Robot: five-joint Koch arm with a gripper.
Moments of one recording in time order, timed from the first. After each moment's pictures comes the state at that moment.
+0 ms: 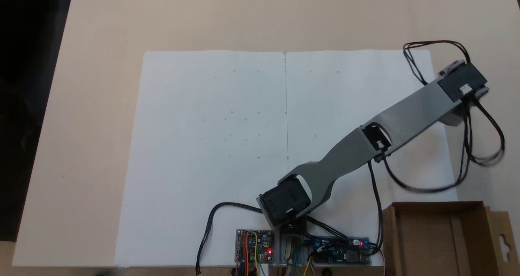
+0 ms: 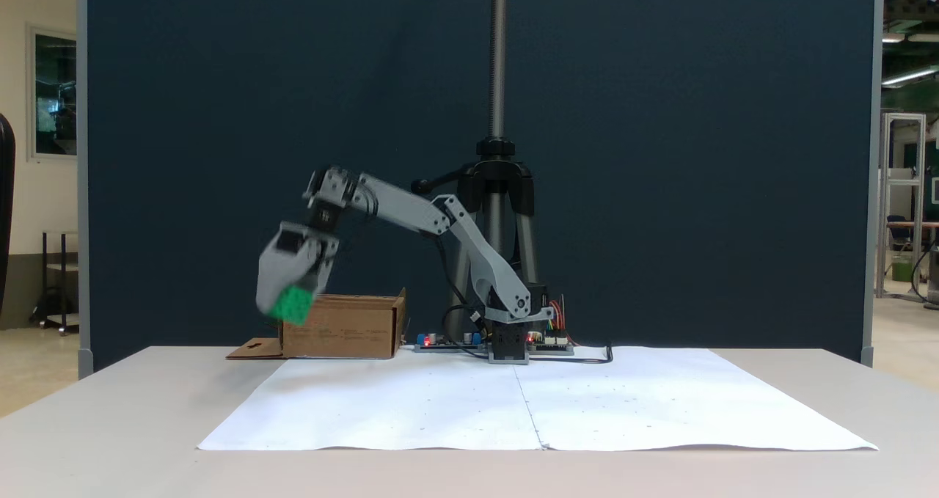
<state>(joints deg) 62.2 51.4 27.9 63.5 -29.1</state>
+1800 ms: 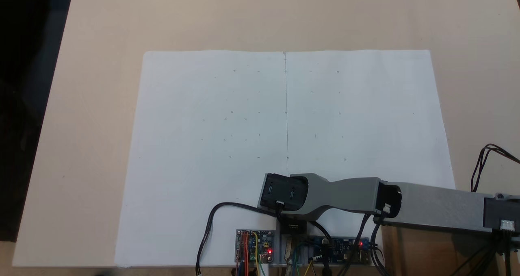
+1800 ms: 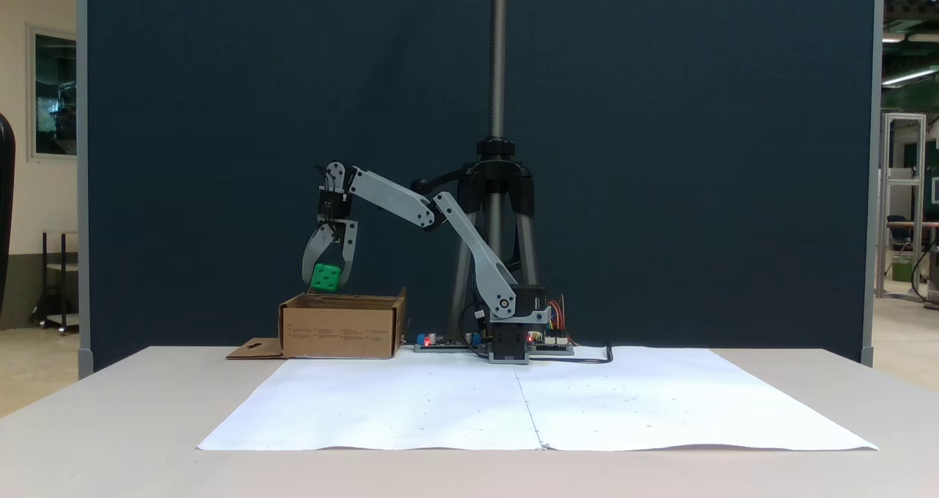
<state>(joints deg) 103.4 53.3 27.2 78.5 -29.1</state>
